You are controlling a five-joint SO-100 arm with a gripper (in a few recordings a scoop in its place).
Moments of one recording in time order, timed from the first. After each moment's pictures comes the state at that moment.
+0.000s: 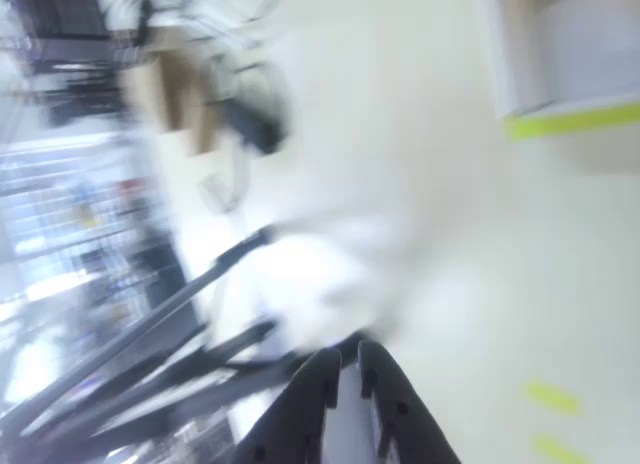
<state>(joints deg) 29.3 114.1 76.0 69.9 -7.8</state>
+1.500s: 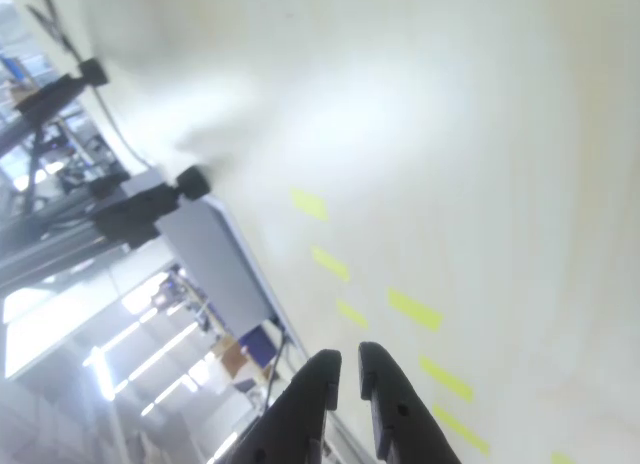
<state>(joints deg) -0.5 185.5 168.5 58.6 14.6</state>
